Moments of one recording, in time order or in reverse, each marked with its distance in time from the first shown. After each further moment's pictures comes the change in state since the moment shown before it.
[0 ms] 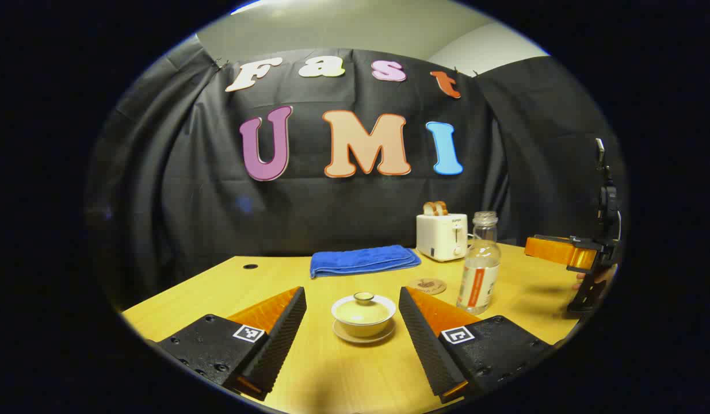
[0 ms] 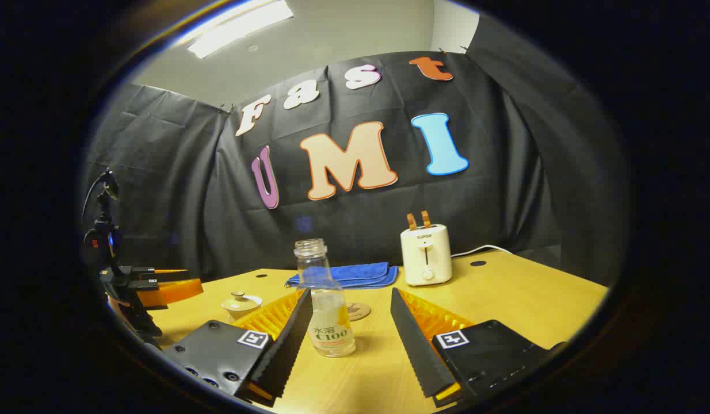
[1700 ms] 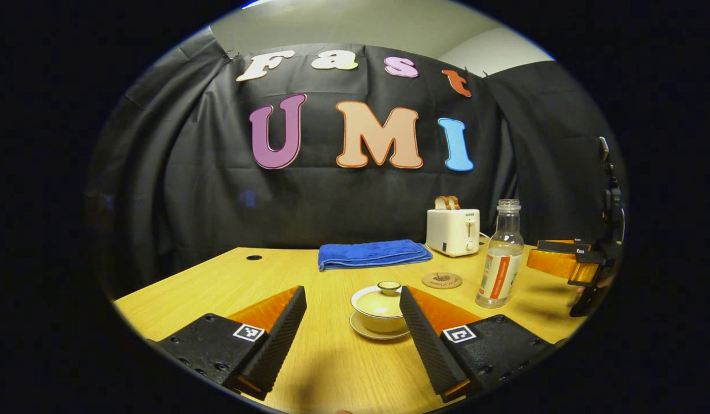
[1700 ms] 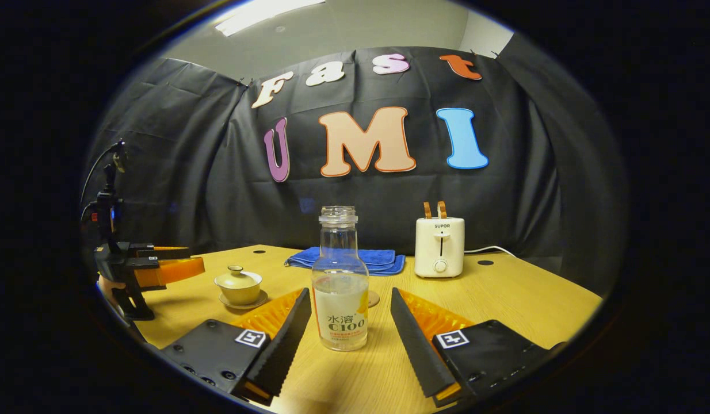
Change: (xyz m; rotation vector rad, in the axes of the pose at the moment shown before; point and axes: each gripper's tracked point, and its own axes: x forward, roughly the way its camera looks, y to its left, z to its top) left arm 0.013 0.008 -0.014 -0.027 -0.022 -0.027; right arm 0.010 0.022 -0.026 -0.124 0.053 -0.011
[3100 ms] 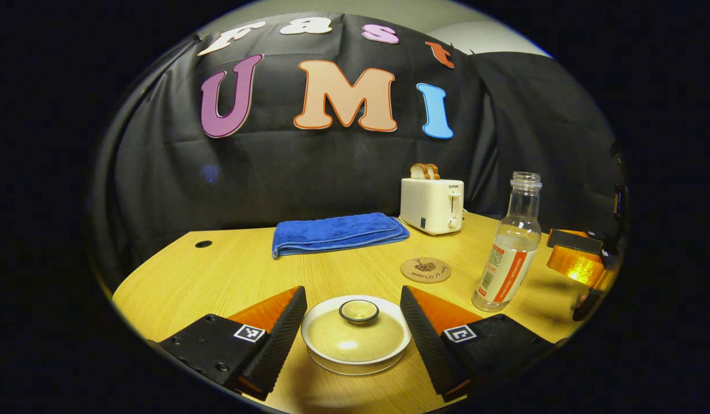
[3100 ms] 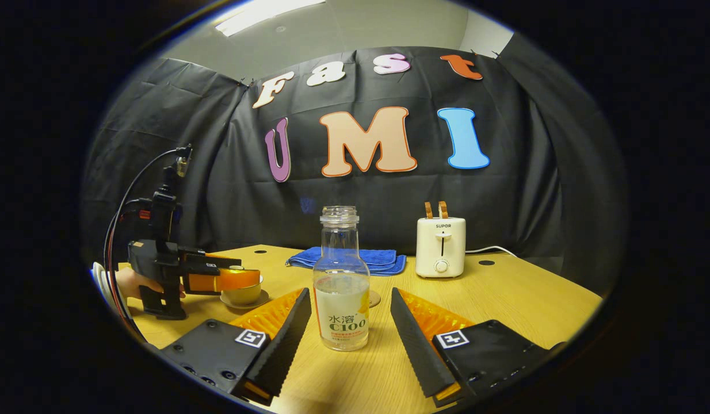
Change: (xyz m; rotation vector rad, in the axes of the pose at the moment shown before) left arm 0.080 -0.032 -0.031 0.004 0.192 -0.154; right arm 0.001 0.000 -0.001 -0.001 0.000 0.006
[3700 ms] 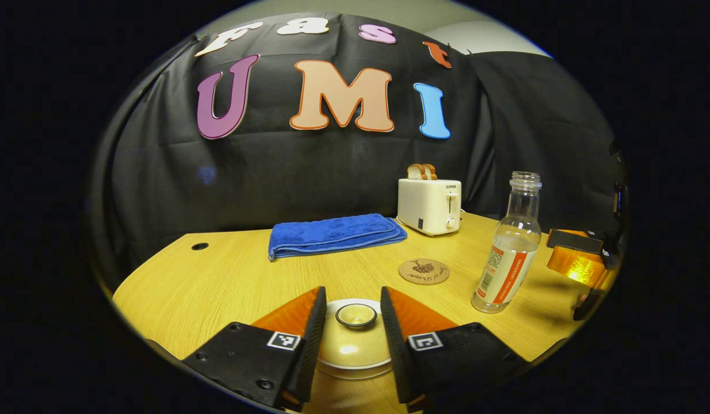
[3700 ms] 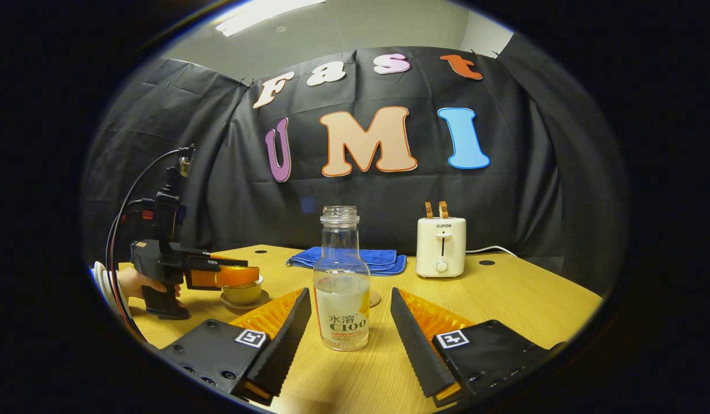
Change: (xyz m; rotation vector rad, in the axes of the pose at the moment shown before) left arm 0.003 0.000 0.003 0.006 -0.007 -0.007; right arm 0.000 -0.001 -0.001 0.000 -0.001 0.003
